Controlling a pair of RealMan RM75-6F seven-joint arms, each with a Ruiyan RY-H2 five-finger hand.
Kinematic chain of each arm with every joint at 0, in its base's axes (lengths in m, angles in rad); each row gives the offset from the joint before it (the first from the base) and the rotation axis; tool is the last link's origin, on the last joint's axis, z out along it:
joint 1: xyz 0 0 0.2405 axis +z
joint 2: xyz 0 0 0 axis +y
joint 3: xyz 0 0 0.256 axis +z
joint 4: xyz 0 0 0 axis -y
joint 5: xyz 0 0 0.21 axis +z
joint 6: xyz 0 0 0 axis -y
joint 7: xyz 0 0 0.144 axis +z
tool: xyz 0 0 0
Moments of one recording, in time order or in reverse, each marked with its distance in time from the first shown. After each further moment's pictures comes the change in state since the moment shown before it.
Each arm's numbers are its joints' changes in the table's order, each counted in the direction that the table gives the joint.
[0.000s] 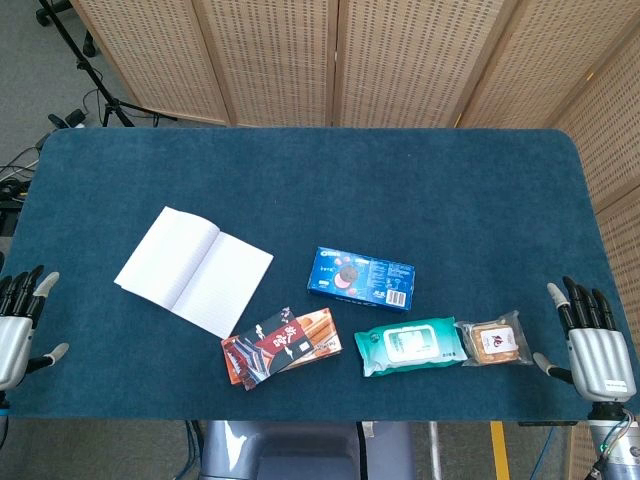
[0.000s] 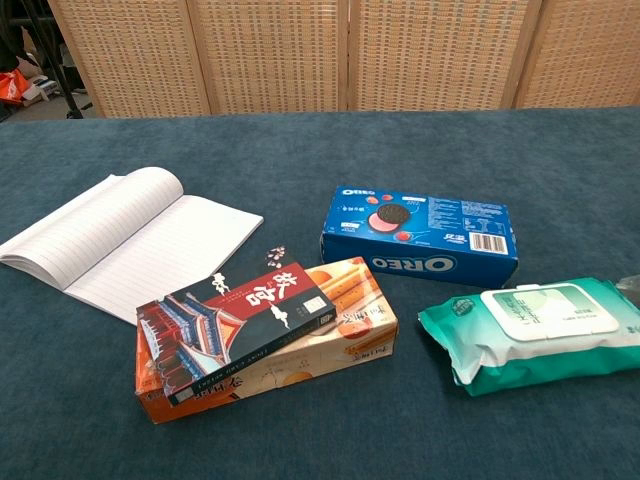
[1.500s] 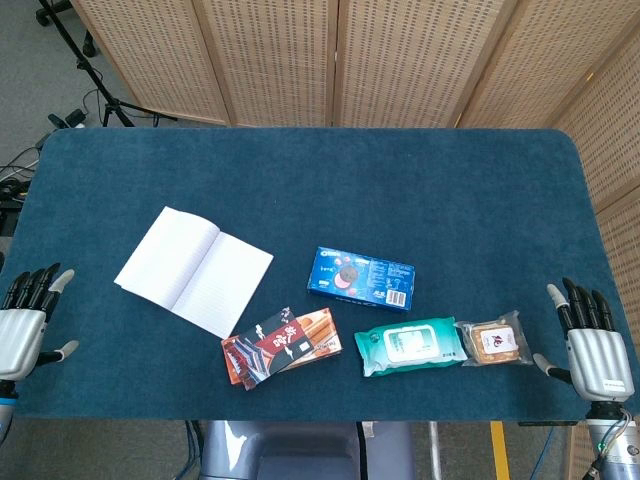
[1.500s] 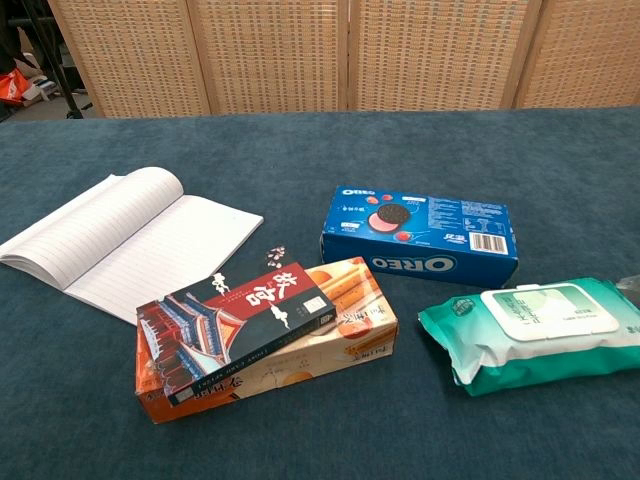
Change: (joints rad) left arm -0.057 0.009 0.005 -0.044 0.010 0.094 -0.061; right arm 0.002 -0.018 -0.001 -0.014 0.015 0.013 -0.014
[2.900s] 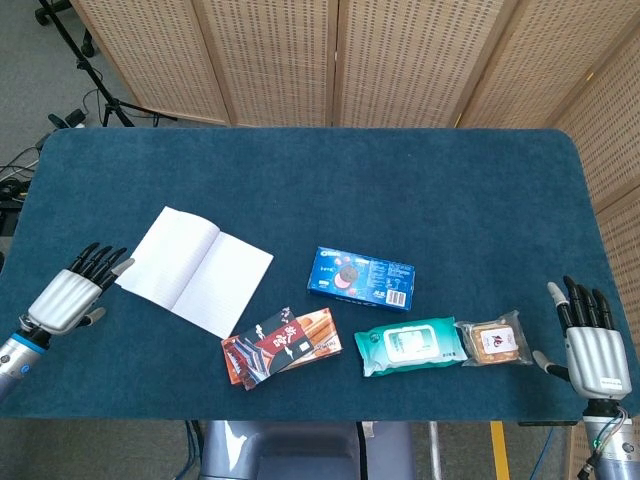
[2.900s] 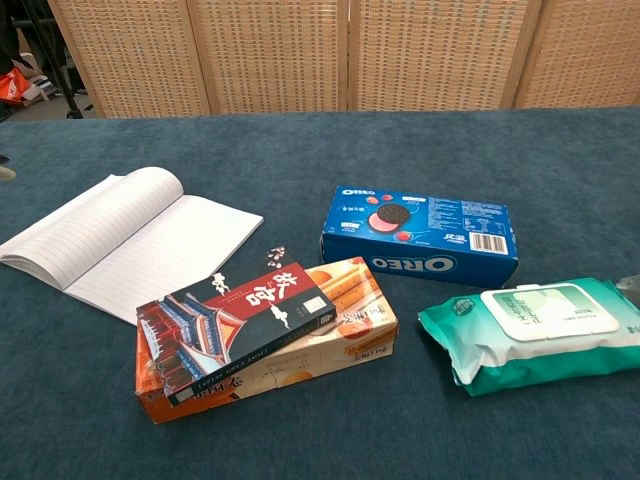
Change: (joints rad) left arm -0.258 -0.317 0.102 -0.878 0.297 0.049 -0.405; right arm 0.003 -0.030 0.012 -0.017 0.016 -0.005 -0.030
